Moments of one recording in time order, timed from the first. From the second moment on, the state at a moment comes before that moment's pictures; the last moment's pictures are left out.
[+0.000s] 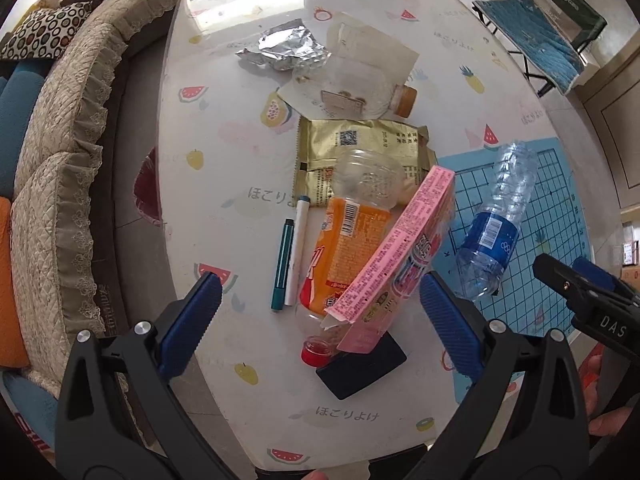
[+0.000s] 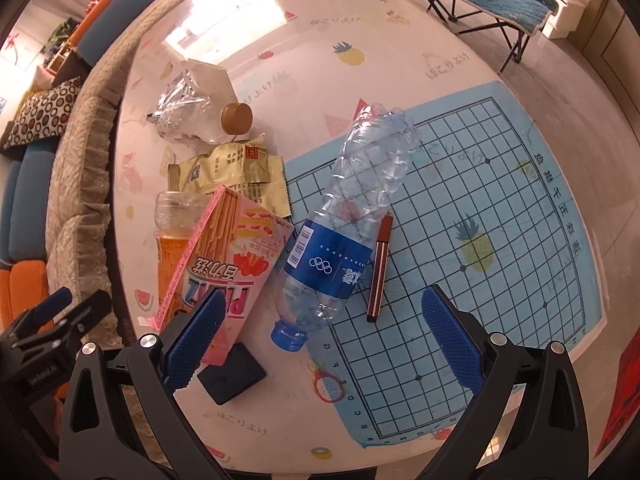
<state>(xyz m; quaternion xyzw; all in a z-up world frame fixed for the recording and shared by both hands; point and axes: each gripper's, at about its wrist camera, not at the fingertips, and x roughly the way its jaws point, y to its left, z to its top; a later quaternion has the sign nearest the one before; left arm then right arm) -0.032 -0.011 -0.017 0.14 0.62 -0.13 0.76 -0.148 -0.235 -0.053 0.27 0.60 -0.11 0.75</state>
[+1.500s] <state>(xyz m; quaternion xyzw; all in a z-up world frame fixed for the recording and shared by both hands) -0.023 -0.080 -0.080 0.22 0.60 -0.23 0.73 -0.120 -0.248 -0.108 0.32 0.62 -0.15 0.70</state>
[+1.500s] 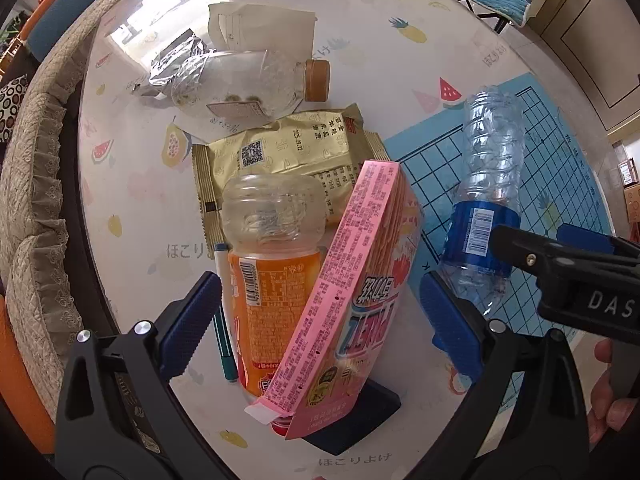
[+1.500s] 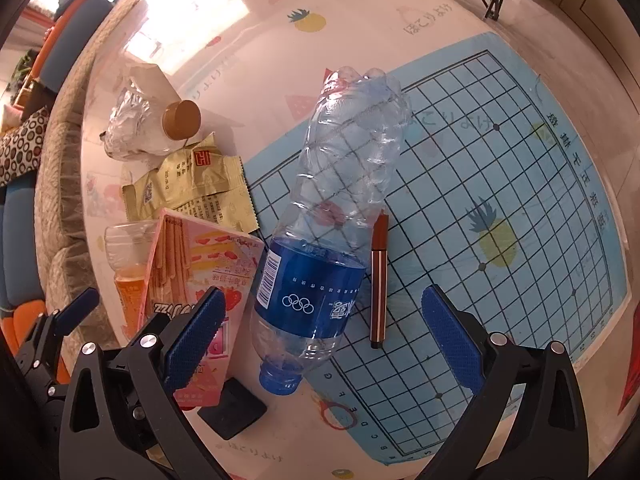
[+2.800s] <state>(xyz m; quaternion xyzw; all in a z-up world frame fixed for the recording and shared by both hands) -0.047 -0.092 -0.086 0.28 0.54 -0.27 0.74 -0.082 -0.220 -0.155 0.31 0.63 -0.16 0.69</state>
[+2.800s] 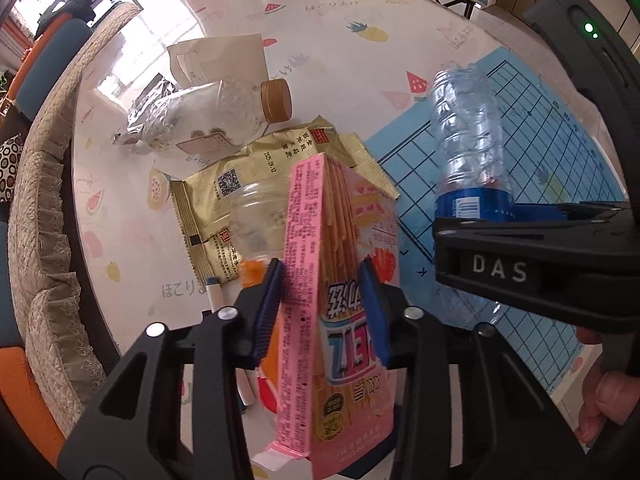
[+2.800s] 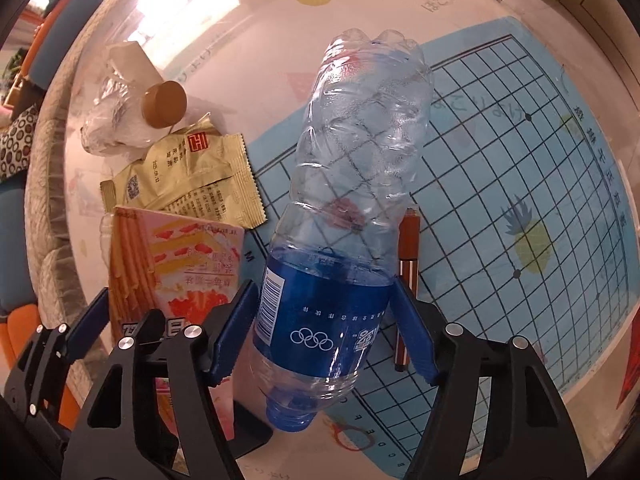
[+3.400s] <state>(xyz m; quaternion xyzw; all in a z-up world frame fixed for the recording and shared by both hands) -0.030 -0.064 -0.038 0.18 0.55 -0.26 0.77 -0.105 -0.251 -0.099 0.31 0.60 -0.14 0.73</state>
